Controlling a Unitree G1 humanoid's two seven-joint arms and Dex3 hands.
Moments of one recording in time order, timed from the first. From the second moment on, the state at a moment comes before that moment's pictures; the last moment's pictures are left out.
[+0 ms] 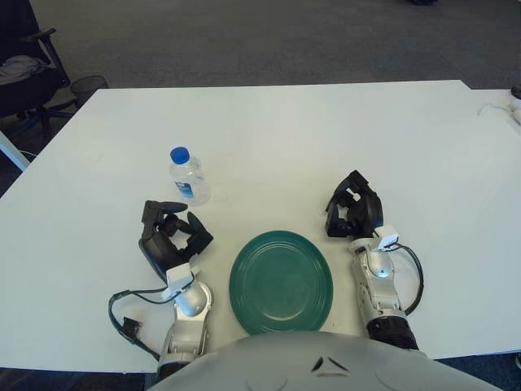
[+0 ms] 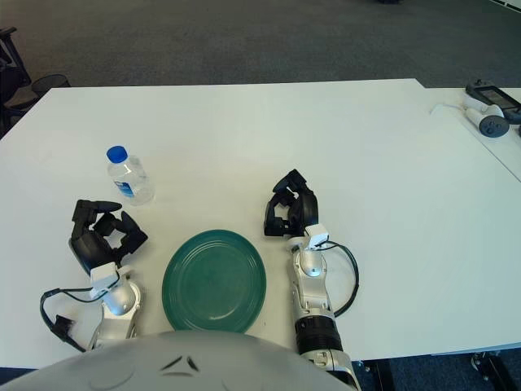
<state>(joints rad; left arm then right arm) 0.26 -0.12 0.01 0.15 0.29 -0.61 0.90 0.06 0.12 -0.02 0.31 0.05 -0.51 0.01</state>
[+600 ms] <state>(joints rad) 0.25 -0.12 -0.03 0.14 0.33 -0.35 0.94 0.06 0.12 -0.02 0.31 0.06 -0.51 0.01</state>
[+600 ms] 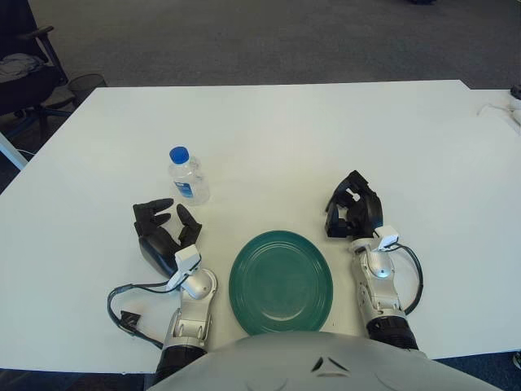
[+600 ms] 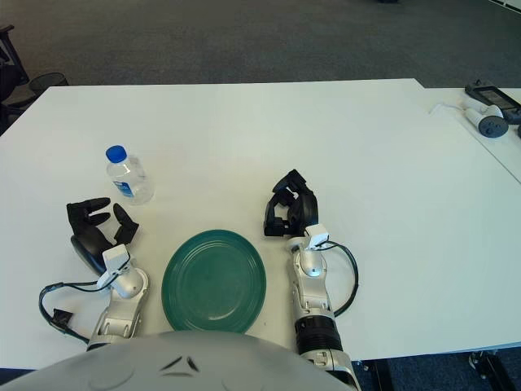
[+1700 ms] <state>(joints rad) 0.23 -0.08 0.00 0.16 0.24 -0.35 0.53 0.06 0.12 -0.02 0.32 0.03 -0.51 -0.01</state>
